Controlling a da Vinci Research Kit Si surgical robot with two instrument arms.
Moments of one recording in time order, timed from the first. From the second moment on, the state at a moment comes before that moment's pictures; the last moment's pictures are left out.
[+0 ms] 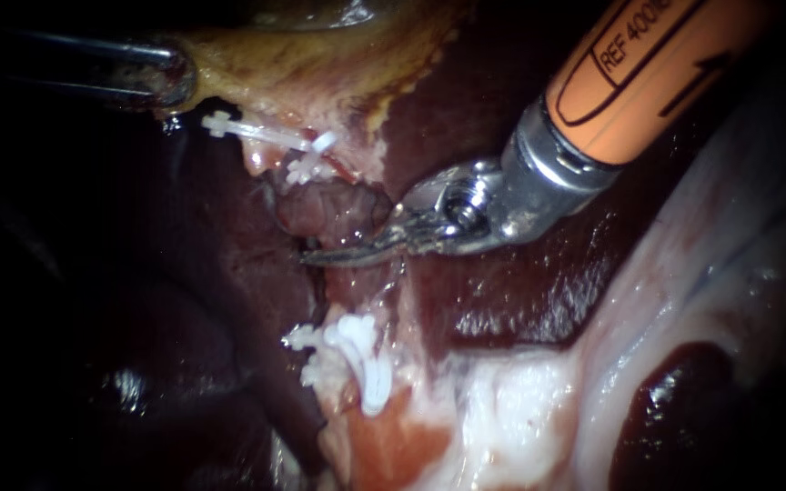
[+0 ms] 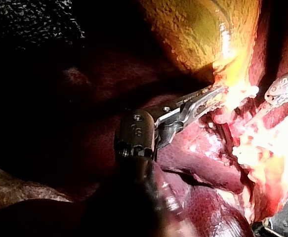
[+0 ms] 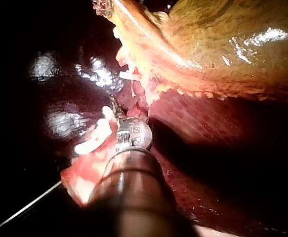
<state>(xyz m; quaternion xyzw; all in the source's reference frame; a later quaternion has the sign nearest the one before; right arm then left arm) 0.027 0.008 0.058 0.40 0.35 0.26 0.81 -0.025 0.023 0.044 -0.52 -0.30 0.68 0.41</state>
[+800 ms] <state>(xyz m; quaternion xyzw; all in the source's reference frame) 0.021 0.007 0.055 0.19 0.44 0.09 0.87 -0.025 0.023 0.045 -0.52 -0.30 0.68 0.41</state>
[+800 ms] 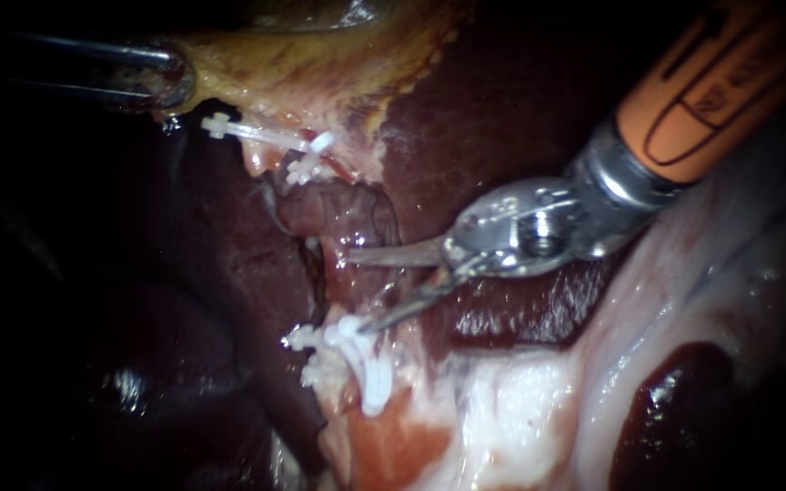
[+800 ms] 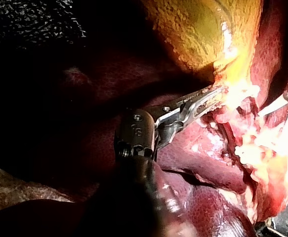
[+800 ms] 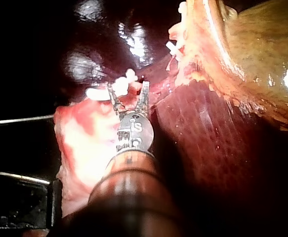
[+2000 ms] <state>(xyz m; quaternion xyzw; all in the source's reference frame) 0.011 0.008 0.052 0.15 0.35 0.08 0.92 -0.032 0.020 0.054 -0.53 -0.29 0.69 0.40</state>
